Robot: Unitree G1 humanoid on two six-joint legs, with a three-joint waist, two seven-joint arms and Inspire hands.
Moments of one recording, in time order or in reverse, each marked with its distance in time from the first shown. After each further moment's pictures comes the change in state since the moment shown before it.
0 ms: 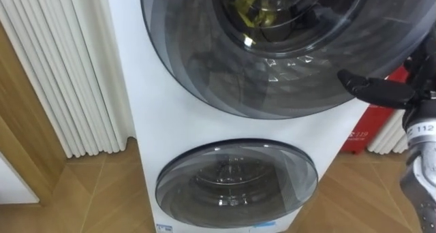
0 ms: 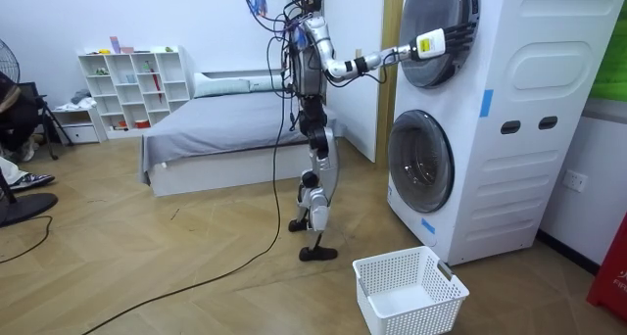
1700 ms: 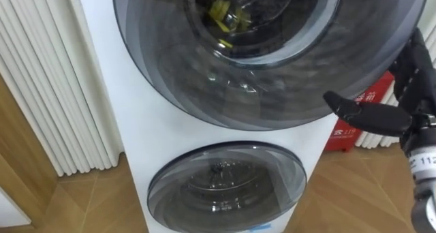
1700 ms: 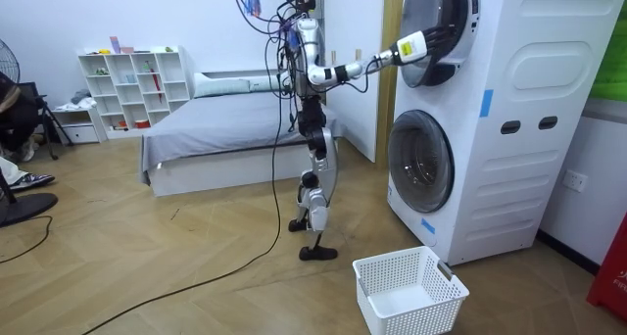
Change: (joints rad) left arm -0.031 -0.015 -0.045 0.081 0.016 -0.036 -0.044; right arm 0.263 0.023 0.013 -0.136 -0.044 -0.193 0.198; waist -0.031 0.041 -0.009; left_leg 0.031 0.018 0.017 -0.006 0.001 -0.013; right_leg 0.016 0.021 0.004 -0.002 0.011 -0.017
